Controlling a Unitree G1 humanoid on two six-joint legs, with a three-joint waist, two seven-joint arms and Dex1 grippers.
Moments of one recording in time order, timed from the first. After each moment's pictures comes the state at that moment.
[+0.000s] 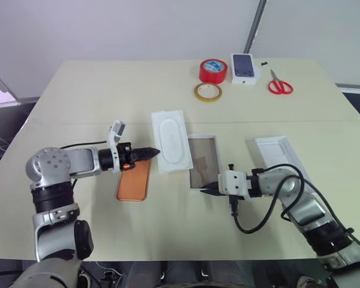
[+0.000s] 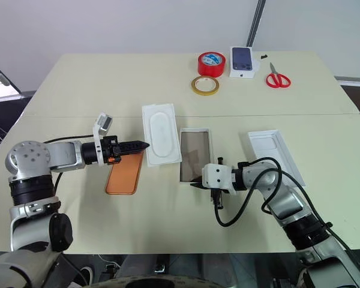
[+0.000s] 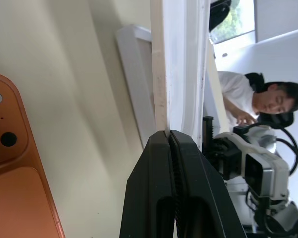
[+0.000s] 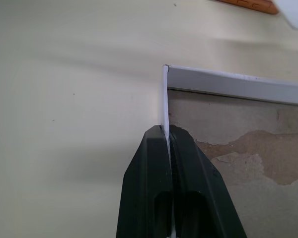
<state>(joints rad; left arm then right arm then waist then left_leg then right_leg) -0.63 0.41 0.42 0.14 -0.97 1.61 -0.46 -0.29 -0.67 0.31 -0.09 0.07 0.03 1.12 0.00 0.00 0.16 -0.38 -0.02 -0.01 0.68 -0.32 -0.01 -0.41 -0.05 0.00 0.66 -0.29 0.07</state>
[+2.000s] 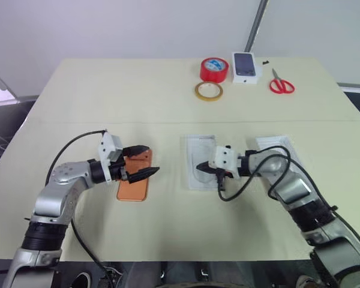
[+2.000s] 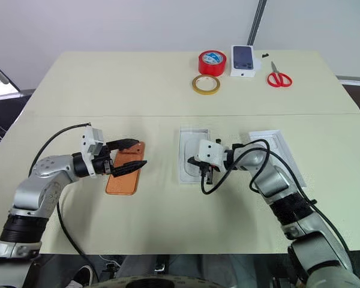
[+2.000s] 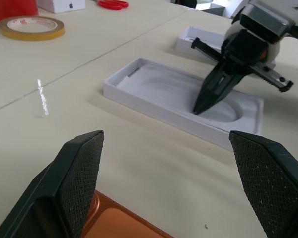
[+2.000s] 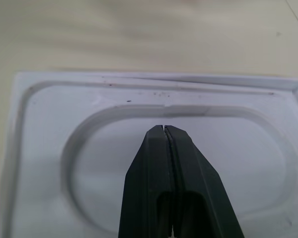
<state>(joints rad) -0.25 0.59 0.03 -0.05 -0.49 0.32 -1.06 -0.52 -0.59 0.36 0.12 -0.01 0.10 1.00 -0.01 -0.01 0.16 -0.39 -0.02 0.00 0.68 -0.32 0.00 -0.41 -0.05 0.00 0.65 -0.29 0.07</state>
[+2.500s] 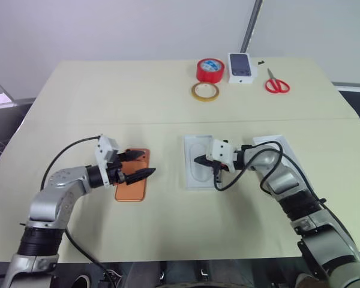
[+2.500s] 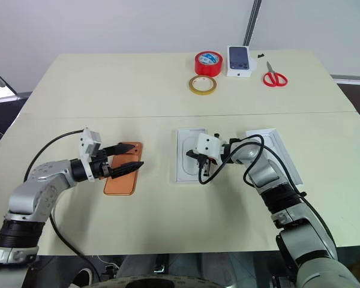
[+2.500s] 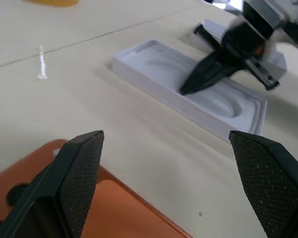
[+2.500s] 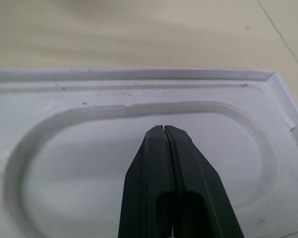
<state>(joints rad) -0.25 0.60 0.09 -0.07 -0.59 0.54 -0.98 -0.57 -0.51 0.32 0.24 0.02 0.08 0.99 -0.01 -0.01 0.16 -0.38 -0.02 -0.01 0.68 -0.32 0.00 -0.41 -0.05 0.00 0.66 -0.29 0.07</state>
